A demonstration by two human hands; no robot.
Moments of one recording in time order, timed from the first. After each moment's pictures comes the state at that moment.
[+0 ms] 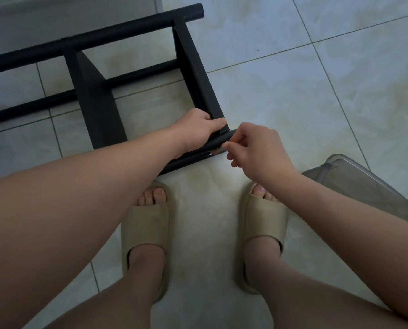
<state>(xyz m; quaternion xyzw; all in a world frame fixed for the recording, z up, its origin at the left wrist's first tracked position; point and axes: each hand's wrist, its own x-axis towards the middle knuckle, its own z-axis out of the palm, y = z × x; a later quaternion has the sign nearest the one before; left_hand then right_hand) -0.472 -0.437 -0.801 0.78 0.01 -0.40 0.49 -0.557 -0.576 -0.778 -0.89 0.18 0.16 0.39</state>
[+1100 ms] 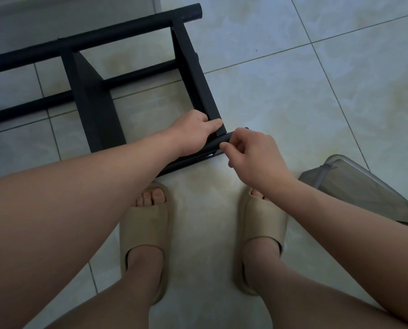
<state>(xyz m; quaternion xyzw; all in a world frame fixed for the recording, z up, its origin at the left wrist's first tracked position) -0.470 -0.436 -0.815 0.83 -0.04 -0.35 0.43 -0.562 -0.575 -0.786 -0.92 0.14 0.14 0.35</state>
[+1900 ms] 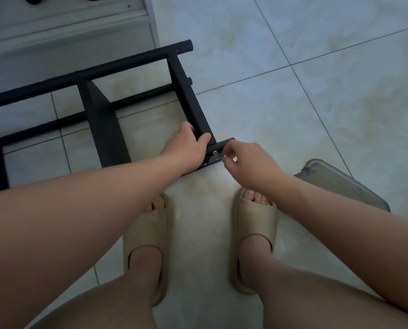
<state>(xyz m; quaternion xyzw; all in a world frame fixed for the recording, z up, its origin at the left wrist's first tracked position) -0.499 -0.443 -0.787 0.91 0.03 -0.28 0.30 -0.567 -0.594 -0.766 -0.95 0.07 0.21 0.24</state>
